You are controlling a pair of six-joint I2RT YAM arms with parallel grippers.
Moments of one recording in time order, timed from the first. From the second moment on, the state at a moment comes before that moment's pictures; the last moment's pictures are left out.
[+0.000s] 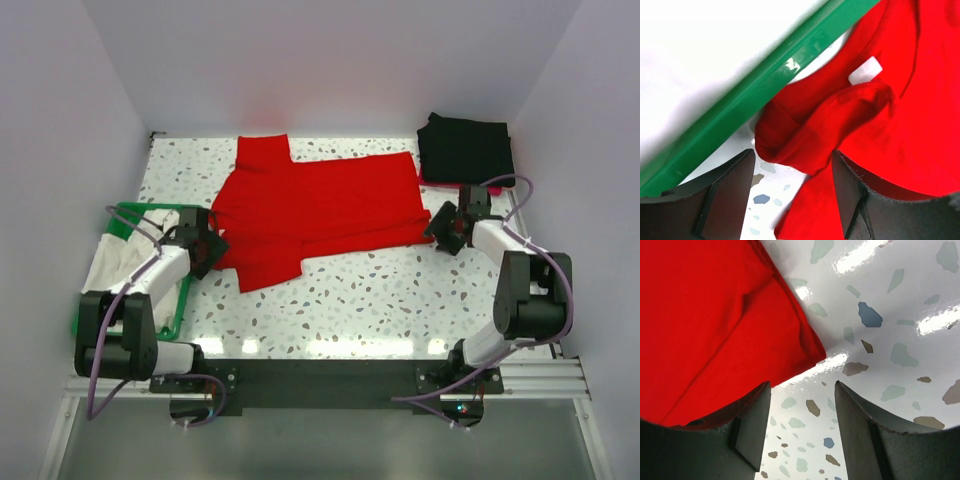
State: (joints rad) left arm -0.06 1.33 0.69 -0.40 -0.21 -0.92; right arm -0.06 1.57 0.89 -0.32 -0.10 0.63
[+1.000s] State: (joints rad) left arm -0.06 1.29 0.68 -0.41 -0.25 -0.96; right arm -0.08 1.58 0.91 -0.33 -0.07 0.67
